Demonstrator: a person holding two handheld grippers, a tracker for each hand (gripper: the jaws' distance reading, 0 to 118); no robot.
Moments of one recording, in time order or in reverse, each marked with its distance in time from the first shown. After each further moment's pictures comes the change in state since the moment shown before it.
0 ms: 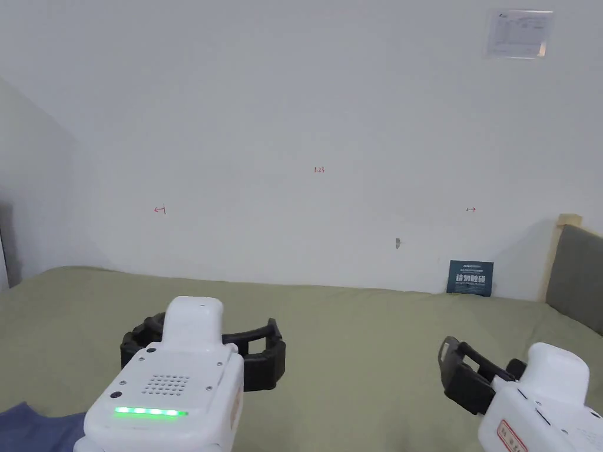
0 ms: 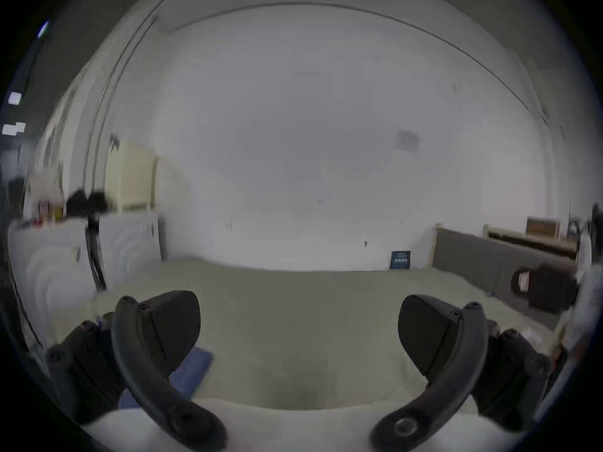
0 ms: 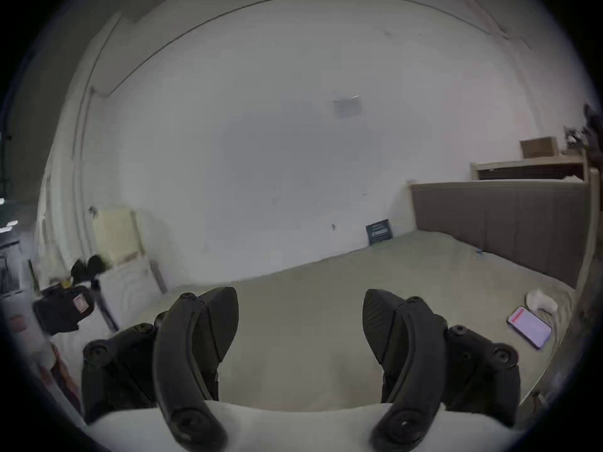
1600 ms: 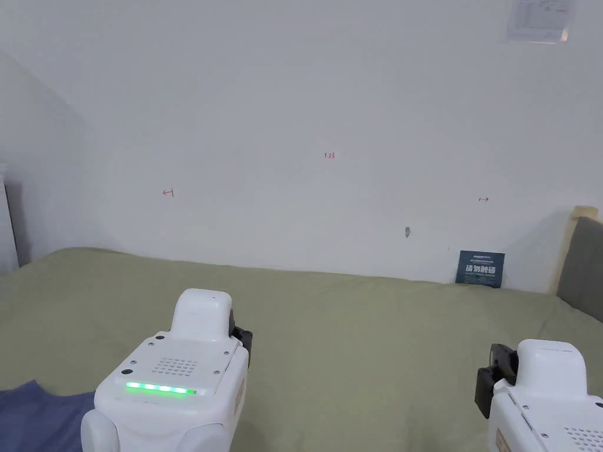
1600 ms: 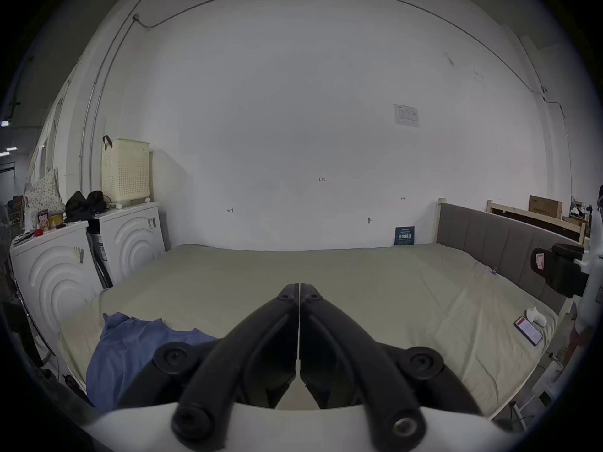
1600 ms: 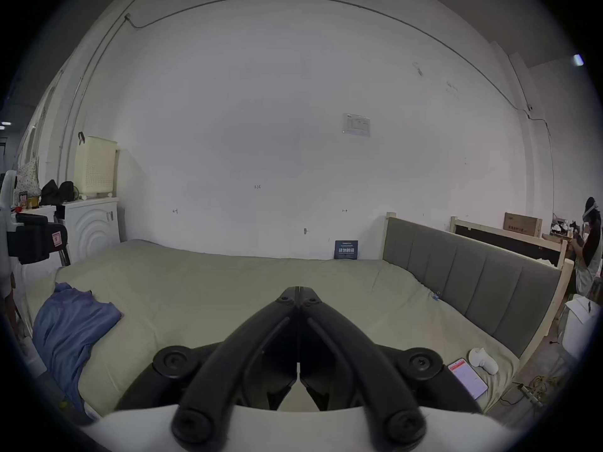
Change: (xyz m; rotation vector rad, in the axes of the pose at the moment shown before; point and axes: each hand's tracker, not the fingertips) left arm -0.021 -0.013 -0.015 -0.142 0.004 0.000; right arm -0.020 -0.006 -0.003 -0.049 -0.065 0.353
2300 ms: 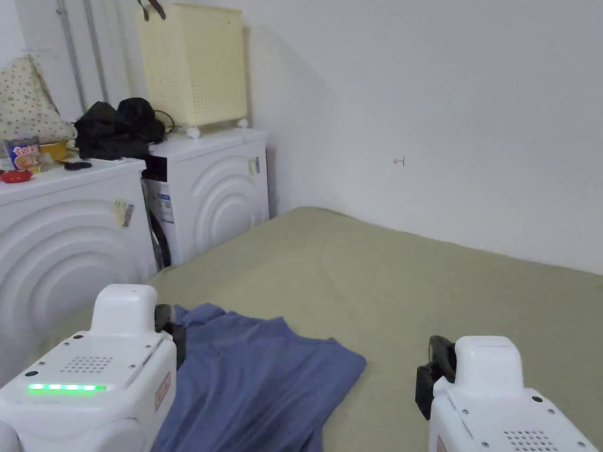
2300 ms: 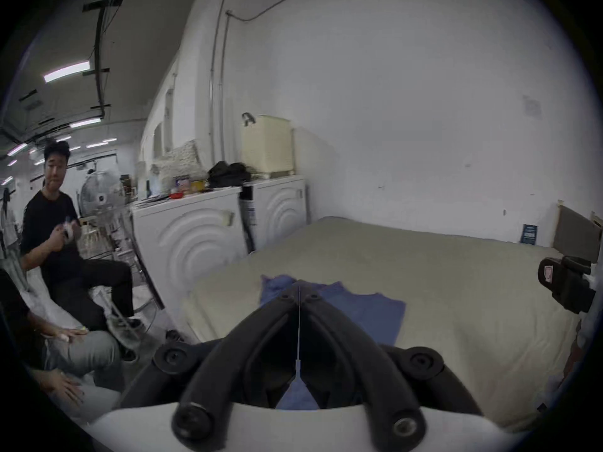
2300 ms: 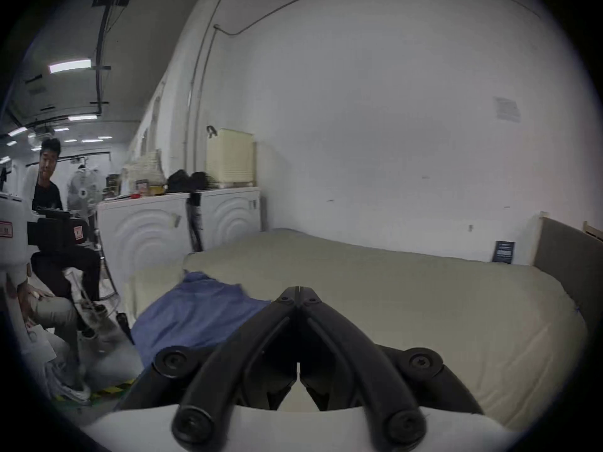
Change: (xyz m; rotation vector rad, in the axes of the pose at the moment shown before) left arm -0.248 -0.046 0.122 -0.118 0.618 0.102; right arm -0.275 -0.026 0.002 -0.046 0.700 0.013
